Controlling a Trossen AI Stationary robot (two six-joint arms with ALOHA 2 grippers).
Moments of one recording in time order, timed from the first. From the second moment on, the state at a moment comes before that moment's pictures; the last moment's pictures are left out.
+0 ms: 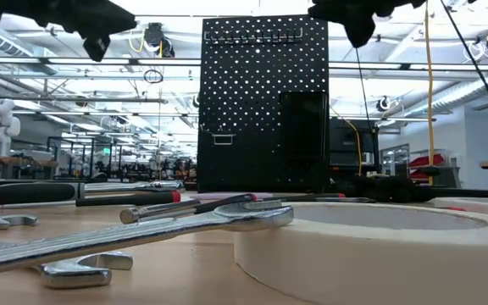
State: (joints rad) left arm 0.22 0.49 0.51 -0.18 0.19 -0.22; right arm 0.21 1.11 0.72 0.15 0.23 0.14
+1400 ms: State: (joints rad) left arm -0.20 1.43 0.74 -0.50 -0.17 -0.39; right arm 0.24 1.20 0.77 -0.05 0.23 0.16
